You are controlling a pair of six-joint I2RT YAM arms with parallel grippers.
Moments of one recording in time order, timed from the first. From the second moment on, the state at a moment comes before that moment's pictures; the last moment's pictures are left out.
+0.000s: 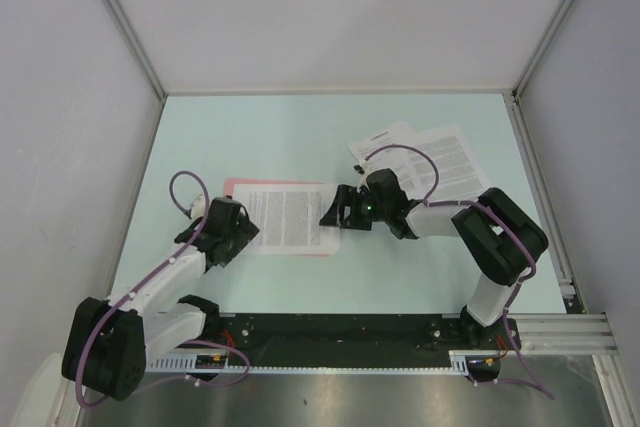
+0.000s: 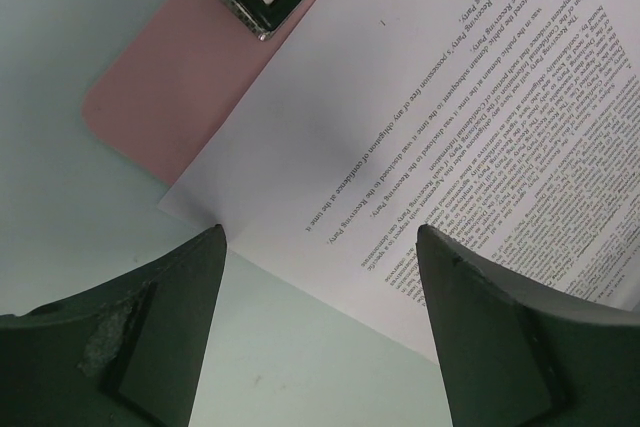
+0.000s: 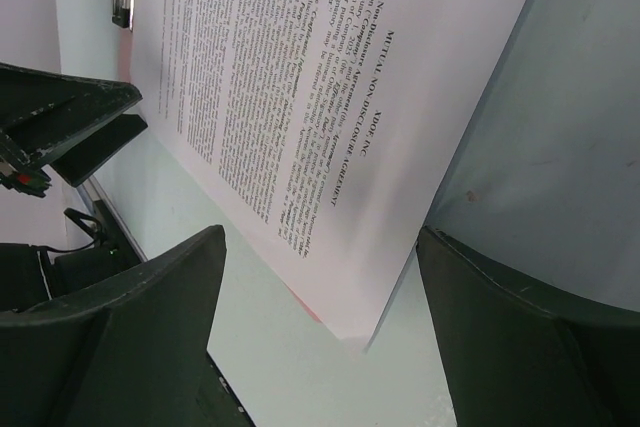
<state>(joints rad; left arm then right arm) -0.32 1.01 0.43 -0.44 -0.28 -1.06 0.67 1.75 0.77 0.35 -0.40 0.76</state>
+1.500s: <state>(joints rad) -0.32 0.99 0.41 -0.42 -0.27 -1.06 0.63 1.72 0.67 0.51 -0.51 0.93</state>
